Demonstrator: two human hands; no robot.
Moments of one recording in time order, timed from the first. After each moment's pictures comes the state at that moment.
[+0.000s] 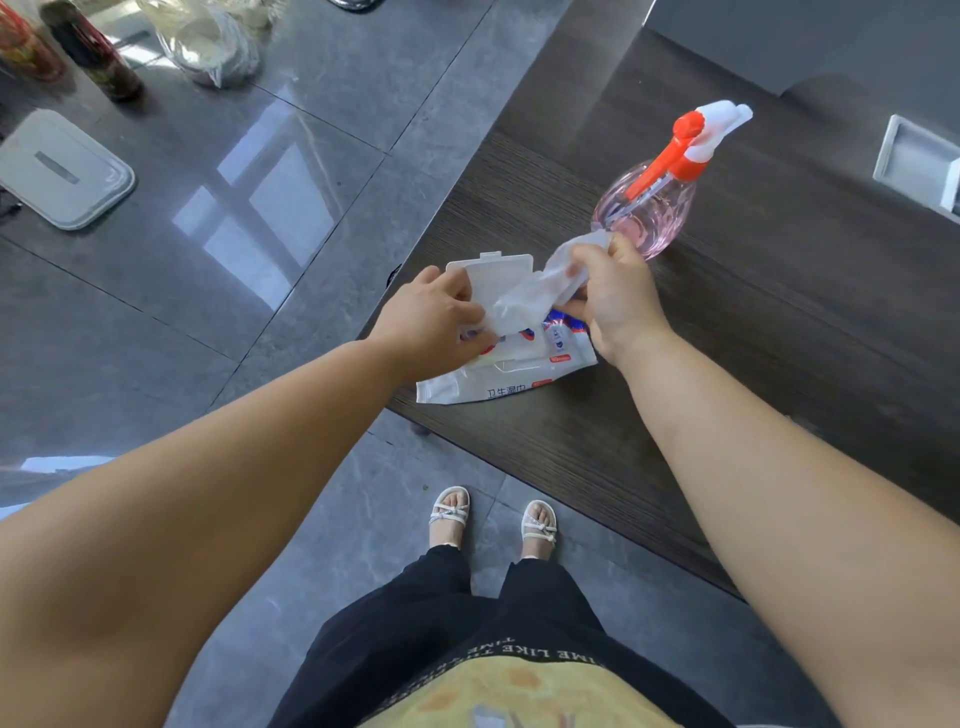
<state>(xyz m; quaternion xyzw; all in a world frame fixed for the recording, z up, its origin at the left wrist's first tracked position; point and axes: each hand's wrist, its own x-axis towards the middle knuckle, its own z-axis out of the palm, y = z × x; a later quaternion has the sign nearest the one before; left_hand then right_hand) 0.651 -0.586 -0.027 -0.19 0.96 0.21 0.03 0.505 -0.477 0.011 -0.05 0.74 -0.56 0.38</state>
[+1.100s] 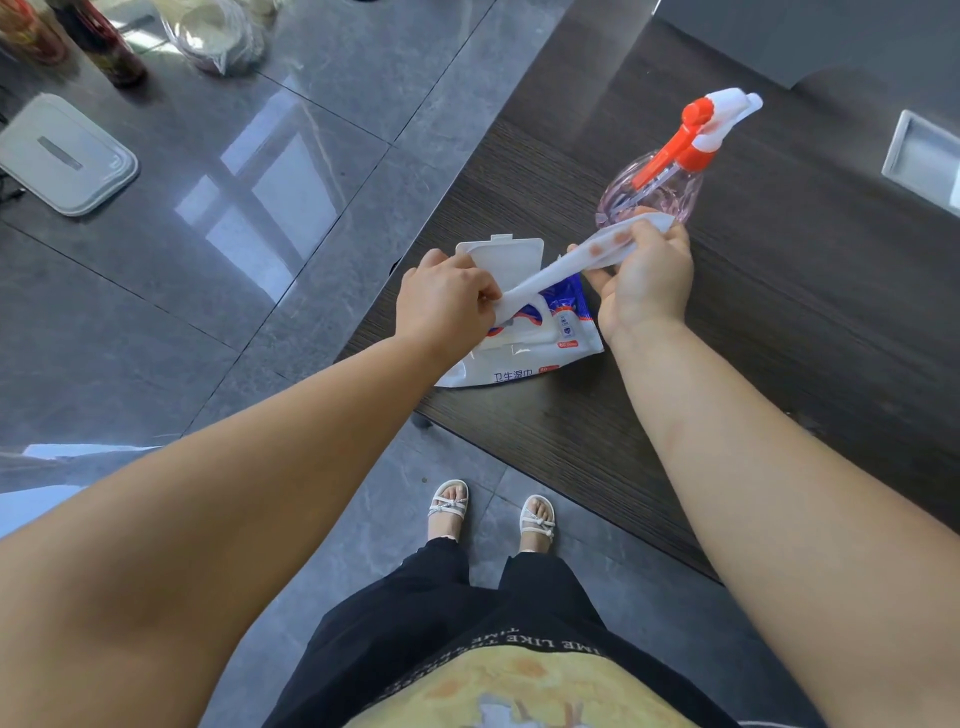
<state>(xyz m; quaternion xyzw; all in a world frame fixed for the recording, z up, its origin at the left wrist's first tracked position) 0.632 -0.570 -0.024 -0.34 0.91 0.24 -0.02 0.511 -0.479 0.026 0.10 0.65 -0.72 0.25</state>
